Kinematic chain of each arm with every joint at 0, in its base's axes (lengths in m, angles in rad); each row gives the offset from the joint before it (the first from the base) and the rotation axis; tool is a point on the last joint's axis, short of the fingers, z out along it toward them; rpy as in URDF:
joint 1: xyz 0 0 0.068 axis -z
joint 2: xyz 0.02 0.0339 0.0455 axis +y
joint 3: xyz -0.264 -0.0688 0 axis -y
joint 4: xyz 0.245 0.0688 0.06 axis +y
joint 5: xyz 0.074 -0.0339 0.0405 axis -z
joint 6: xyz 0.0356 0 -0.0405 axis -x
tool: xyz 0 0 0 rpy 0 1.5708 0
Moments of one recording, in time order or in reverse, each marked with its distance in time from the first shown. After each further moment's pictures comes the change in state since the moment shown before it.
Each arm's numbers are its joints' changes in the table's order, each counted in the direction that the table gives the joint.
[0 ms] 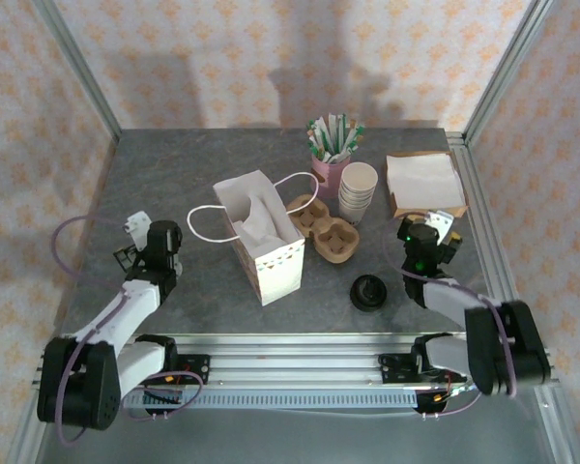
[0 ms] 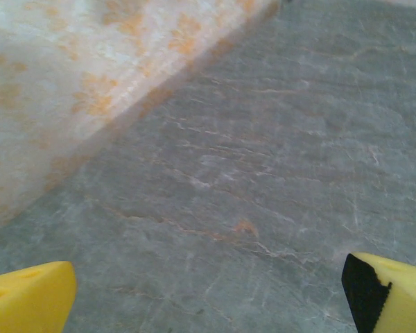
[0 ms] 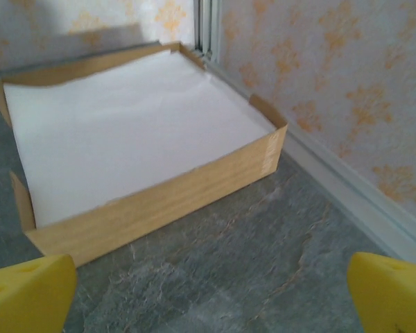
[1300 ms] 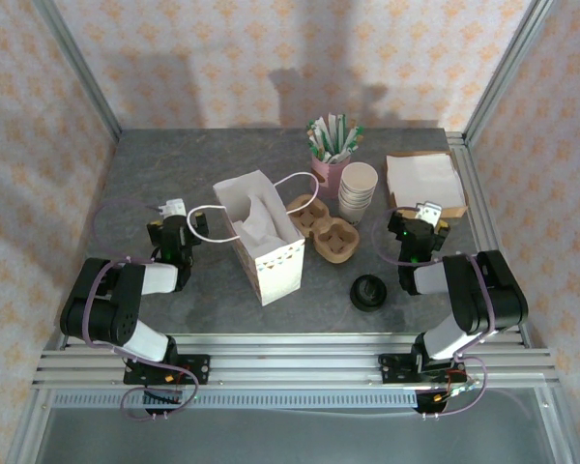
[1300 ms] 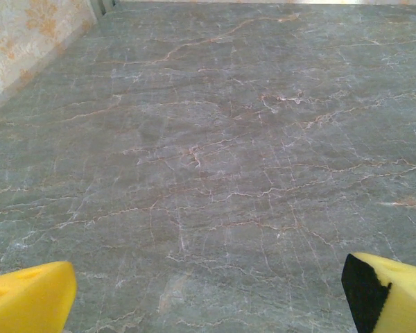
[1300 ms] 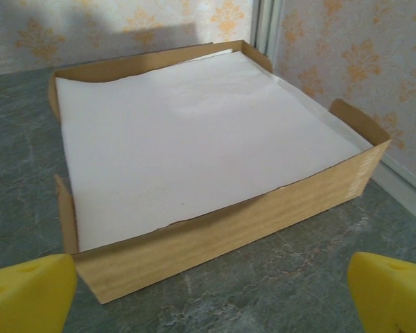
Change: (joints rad) left arm 0.021 0.437 -0.025 -0.659 0.322 -0.263; right arm 0.036 0.309 0.042 -0.359 -0.158 0.068
